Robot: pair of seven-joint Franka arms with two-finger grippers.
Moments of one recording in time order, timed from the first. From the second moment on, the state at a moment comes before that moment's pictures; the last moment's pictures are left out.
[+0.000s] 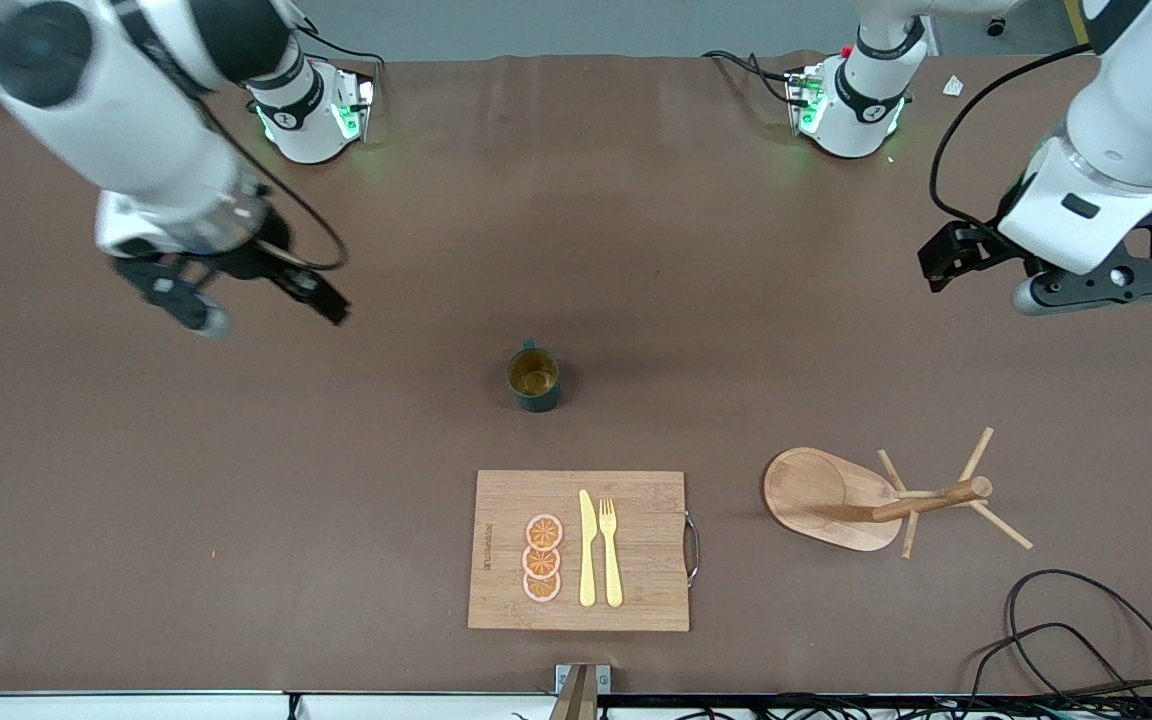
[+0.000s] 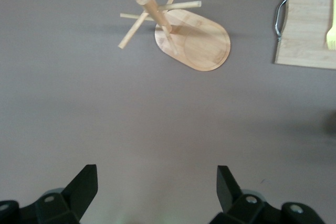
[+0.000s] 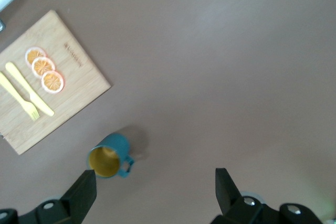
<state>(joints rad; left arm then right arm) -0.12 0.15 -0.14 -1.34 0.11 1.43 -0.31 0.45 0.15 -0.01 -1.61 0.06 1.79 1.06</state>
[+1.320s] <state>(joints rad) -0.04 0.01 -0.15 -1.41 0.08 1.37 -0.12 0.71 0.79 -0.02 -1.33 0.06 2.13 1.31</state>
